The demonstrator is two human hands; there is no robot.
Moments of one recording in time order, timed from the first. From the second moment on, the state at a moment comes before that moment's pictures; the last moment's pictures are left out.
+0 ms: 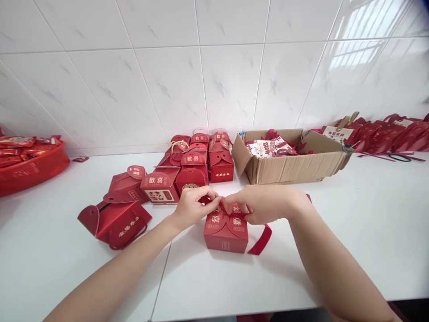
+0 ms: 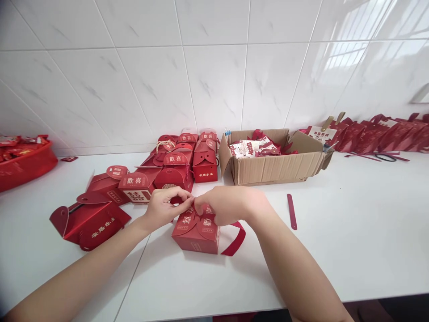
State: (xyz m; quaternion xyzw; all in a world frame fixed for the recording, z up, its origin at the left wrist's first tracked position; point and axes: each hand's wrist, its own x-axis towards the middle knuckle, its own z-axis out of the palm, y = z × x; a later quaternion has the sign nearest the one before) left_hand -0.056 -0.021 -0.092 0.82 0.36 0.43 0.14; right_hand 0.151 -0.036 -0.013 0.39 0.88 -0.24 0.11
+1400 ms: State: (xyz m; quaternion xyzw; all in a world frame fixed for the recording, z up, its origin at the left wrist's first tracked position) left_hand -0.062 -0.012 -0.084 0.77 0.39 0.38 0.32; right_hand 0.153 -0.026 -0.018 0.33 0.88 -0.31 0.11
